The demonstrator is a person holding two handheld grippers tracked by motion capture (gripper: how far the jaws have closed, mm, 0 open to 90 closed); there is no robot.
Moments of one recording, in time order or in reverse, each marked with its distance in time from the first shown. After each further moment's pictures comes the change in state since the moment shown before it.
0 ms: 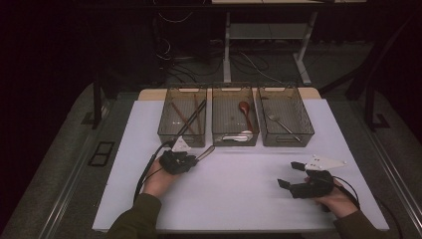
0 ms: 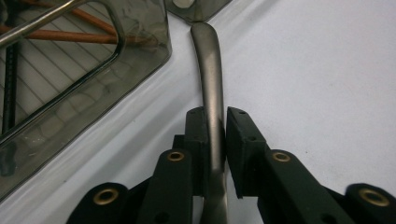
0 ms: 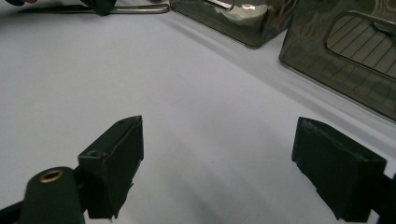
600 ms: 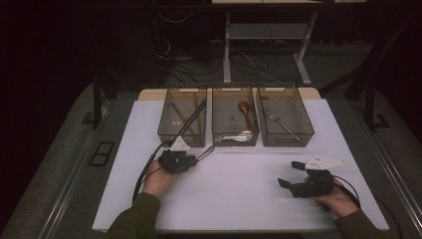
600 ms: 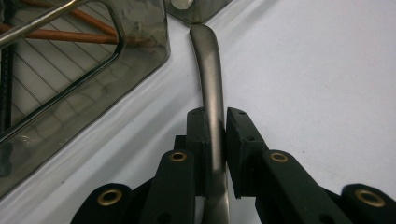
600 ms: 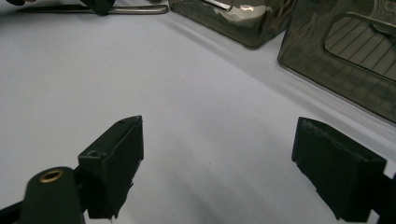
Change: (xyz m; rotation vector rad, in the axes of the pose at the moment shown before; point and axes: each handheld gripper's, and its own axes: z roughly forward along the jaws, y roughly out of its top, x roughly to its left) left arm 0.001 0.000 -0.002 -0.008 -0.028 -0.015; right arm -0.002 0.001 0.000 -0.001 0.006 -0.003
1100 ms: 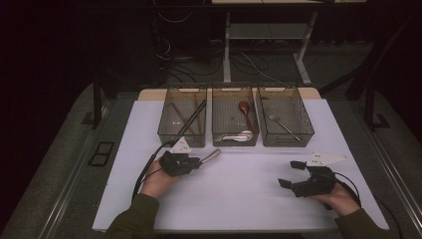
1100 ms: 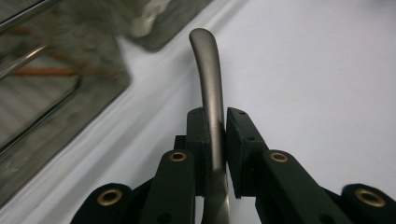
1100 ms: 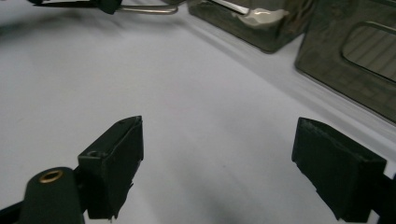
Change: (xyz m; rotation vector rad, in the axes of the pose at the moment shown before) left arm -0.020 0.012 -0.014 -0.031 -0.091 0.098; right arm -0.002 0.013 -0.006 0.033 0.088 -0.008
